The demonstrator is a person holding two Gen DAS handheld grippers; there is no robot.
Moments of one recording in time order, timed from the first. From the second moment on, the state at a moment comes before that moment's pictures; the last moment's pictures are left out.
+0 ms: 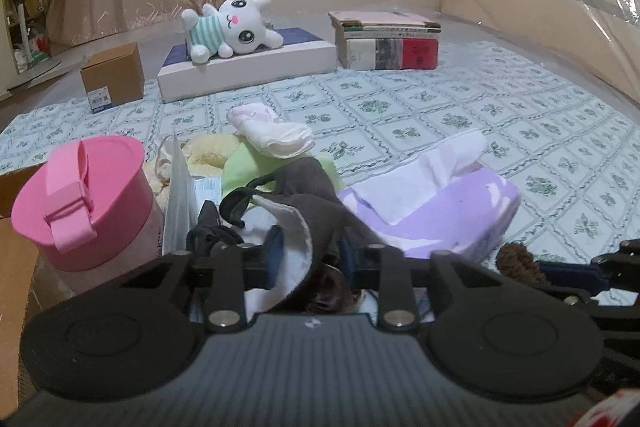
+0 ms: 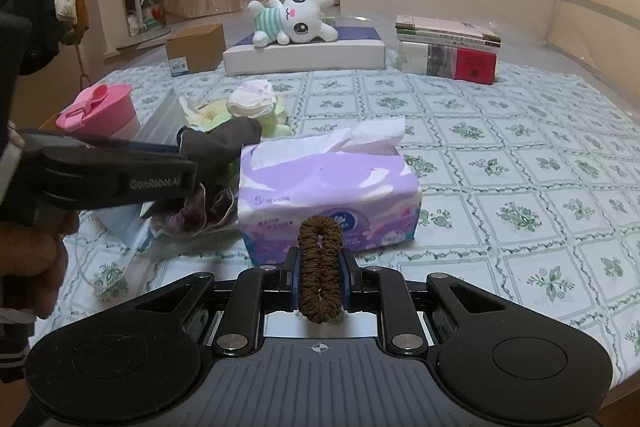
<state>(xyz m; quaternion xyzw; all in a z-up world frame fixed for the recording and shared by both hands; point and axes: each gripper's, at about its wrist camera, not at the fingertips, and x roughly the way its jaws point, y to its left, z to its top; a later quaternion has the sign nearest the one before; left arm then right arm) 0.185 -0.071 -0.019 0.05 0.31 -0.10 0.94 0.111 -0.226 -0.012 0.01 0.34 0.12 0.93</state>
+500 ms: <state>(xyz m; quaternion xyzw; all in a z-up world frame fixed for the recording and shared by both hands) 0.140 -0.049 0.042 0.00 0.26 -0.12 0.96 0.091 -0.225 0.012 0.02 0.32 0.12 0.94</state>
